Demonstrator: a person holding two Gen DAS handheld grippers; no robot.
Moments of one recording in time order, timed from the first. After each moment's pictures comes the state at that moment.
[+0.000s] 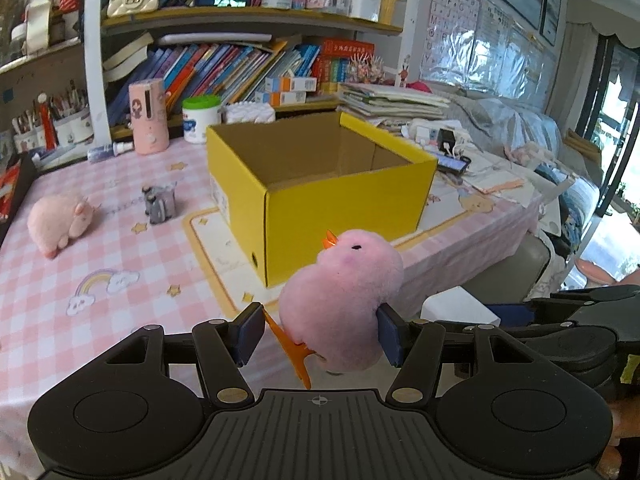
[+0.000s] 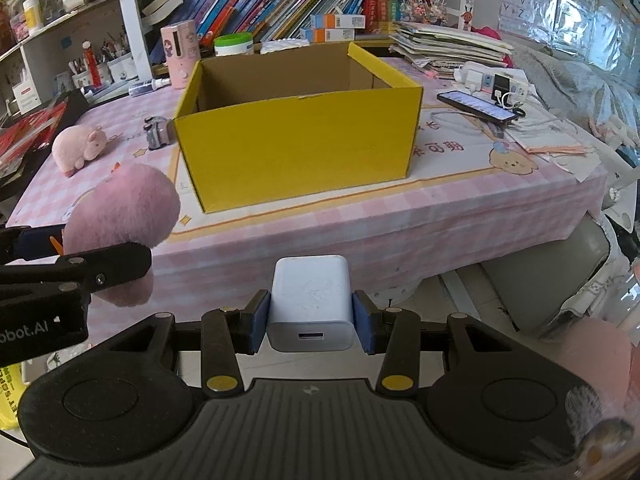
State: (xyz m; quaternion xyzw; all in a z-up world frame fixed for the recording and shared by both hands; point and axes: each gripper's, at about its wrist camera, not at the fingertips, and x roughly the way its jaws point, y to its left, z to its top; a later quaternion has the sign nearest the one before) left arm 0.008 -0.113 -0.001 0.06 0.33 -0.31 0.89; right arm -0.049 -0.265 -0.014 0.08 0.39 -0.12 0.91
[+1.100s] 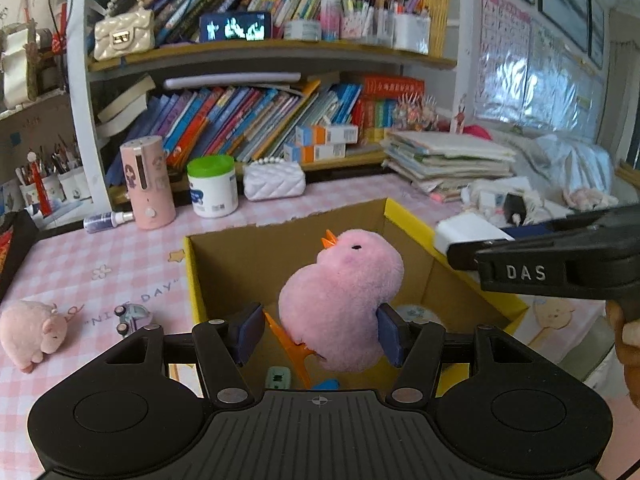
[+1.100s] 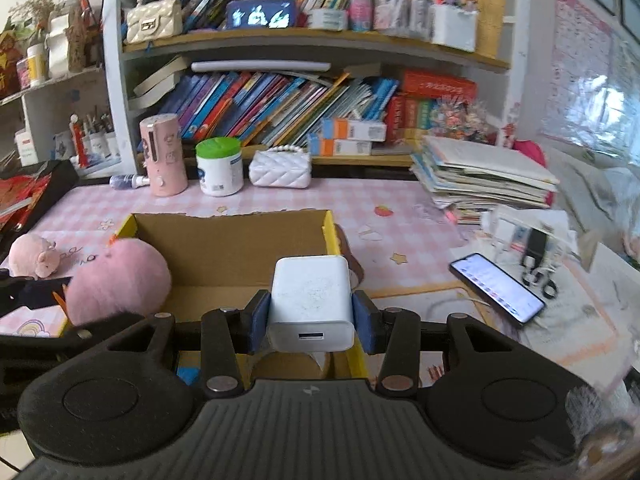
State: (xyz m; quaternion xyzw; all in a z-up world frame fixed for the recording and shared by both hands) left arm 0.145 -0.227 0.014 0.07 0.29 -0.23 0.93; right arm 0.138 -0.405 0.048 0.01 0.31 -0.04 0.95
